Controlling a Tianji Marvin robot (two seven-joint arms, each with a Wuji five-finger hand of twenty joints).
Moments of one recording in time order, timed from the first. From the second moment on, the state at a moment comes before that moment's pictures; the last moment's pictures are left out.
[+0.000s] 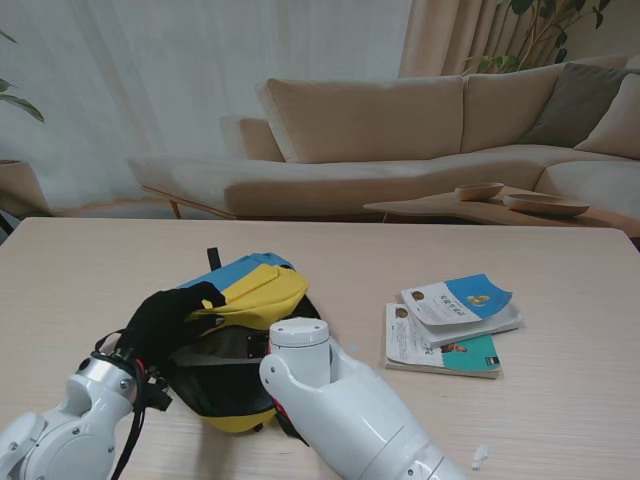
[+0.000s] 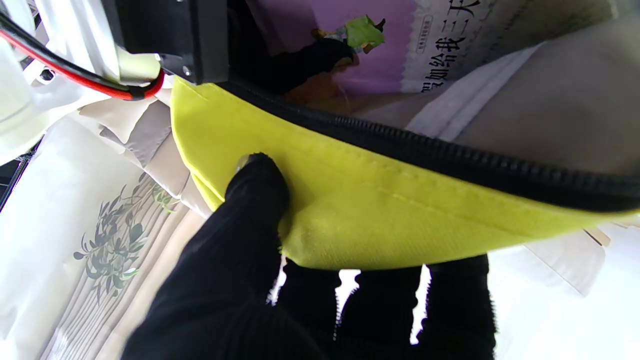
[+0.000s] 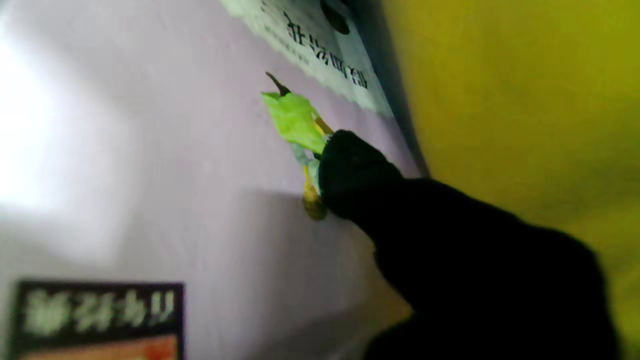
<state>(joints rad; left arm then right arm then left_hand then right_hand) 1.98 -1.10 -1.51 -2.09 0.66 -0.08 0.00 -1.26 -1.61 0.81 -1.37 0.74 0.57 -0.86 1.19 -0.32 0.20 -0.08 0.59 0.03 0.88 0.82 1.06 0.24 0.63 0.62 0.79 0.45 0.87 0.74 0.30 0.56 1.27 0.76 0.75 -0.77 1.17 -0.27 0.95 0.16 0.80 0.37 1.08 0.28 0.71 0.32 1.11 0.32 0.74 0.31 0.84 0.45 1.44 0.32</state>
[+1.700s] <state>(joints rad) 1.96 -1.10 -1.51 -2.06 0.66 -0.09 0.01 -1.29 -1.57 0.83 -1.42 0.51 0.66 -0.73 1.19 -0.32 0.19 -0.08 0.59 0.03 0.88 0.82 1.06 0.23 0.63 0.62 0.79 0.45 0.87 0.74 0.30 0.56 1.27 0.76 0.80 -0.81 1.35 -0.22 0.89 0.18 0.76 0.12 1.11 0.31 0.48 0.25 1.13 0.32 0.48 0.22 0.91 0.43 1.22 0.05</state>
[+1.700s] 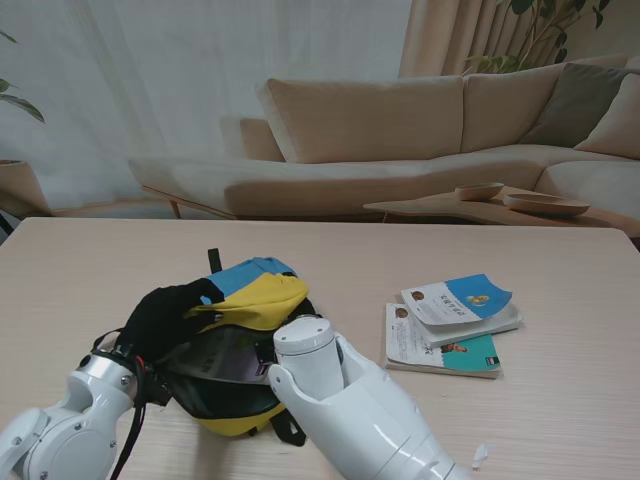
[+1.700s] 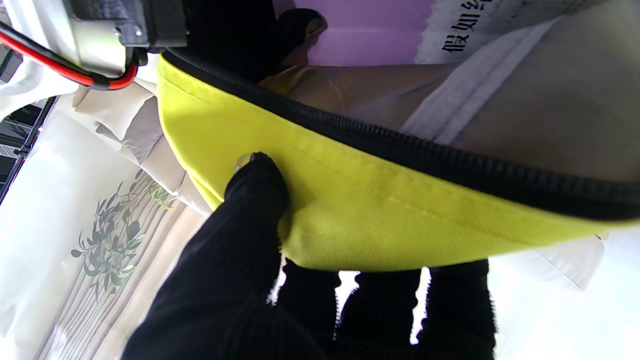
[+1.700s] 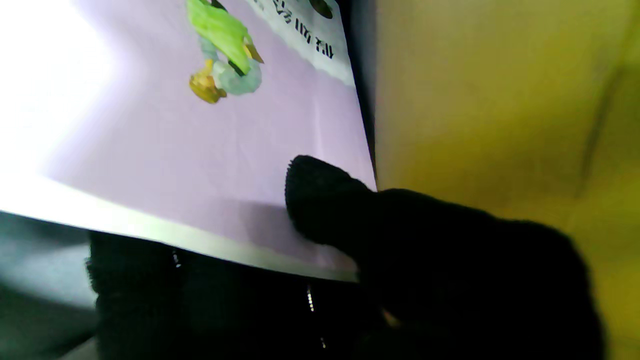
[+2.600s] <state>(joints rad) 1.93 -1.10 -1.50 -2.03 0.67 -0.06 0.02 -1.42 -1.48 0.90 -1.68 0.41 0.69 -0.57 1.19 -0.32 0.18 -0.08 0.59 0.03 0.88 0.84 1.06 0.23 0.63 0.62 0.79 0.45 0.87 0.74 0.30 0.56 1.27 0.76 0.61 -0.69 1.22 -0.15 0.50 0.29 0.01 0.16 0.21 0.35 0.60 0.31 0.50 0.29 0.02 0.08 0.41 0.35 0.50 -0.02</state>
